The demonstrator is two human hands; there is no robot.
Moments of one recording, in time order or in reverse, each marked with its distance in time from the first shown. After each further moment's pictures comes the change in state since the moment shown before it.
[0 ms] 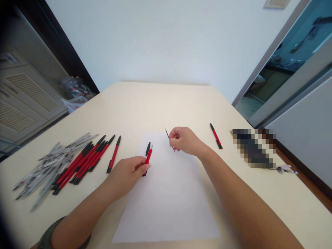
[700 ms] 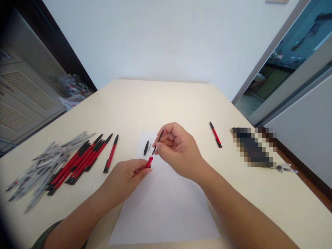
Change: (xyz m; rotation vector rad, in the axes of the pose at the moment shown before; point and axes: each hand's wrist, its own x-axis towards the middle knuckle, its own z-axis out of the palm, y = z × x) left_hand -0.005 0.011 0.001 -0.005 0.018 0.098; right_hand -0.044 -0.044 0.025 0.532 0.198 -0.327
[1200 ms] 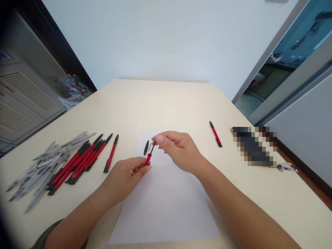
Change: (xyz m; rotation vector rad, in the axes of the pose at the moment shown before) left_hand 0.001 -0.001 -0.001 -0.057 0.000 -0.037; right_hand 0.005 0.010 -0.009 -0.206 -0.092 0.064
